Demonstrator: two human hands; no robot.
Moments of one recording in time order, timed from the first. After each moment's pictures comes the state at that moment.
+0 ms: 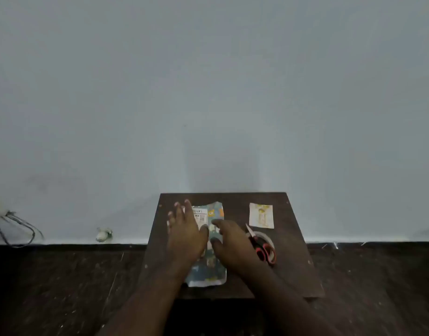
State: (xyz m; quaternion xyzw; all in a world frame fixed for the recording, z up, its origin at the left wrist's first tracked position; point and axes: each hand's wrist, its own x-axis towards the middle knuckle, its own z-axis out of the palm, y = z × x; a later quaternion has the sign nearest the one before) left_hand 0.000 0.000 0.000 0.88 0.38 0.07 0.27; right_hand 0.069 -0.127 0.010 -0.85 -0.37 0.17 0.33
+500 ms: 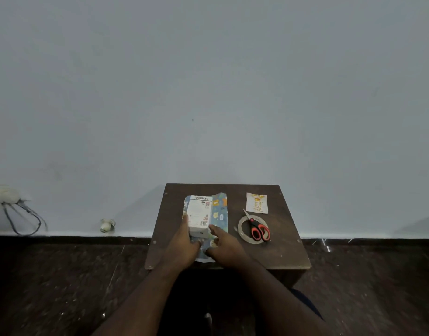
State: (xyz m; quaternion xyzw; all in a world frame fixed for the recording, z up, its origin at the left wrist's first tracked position) left_hand -0.090 -0.030 -0.018 0.81 0.36 0.05 0.47; right_hand 0.002 -0.156 0.006 -0.84 -0.30 0.32 0.32
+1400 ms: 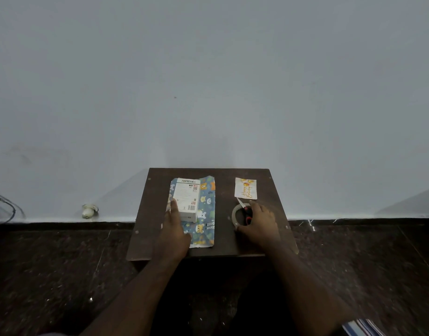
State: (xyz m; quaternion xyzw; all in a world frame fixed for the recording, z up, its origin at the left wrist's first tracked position) left_hand -0.070 -0.037 -0.050 0.85 0.36 0.08 0.37; right_hand 0.054 -0.222 0.059 -0.94 -0.27 0.16 0.13
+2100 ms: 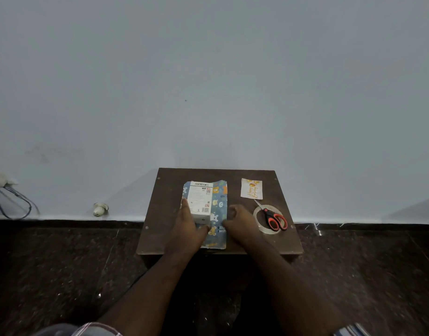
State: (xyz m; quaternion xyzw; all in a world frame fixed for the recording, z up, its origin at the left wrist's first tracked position) left_hand -0.070 -0.055 -0.031 0.81 0.37 0.12 0.43; right_hand 0.037 -0.181 0.017 -0.90 -0.20 0.22 0.31
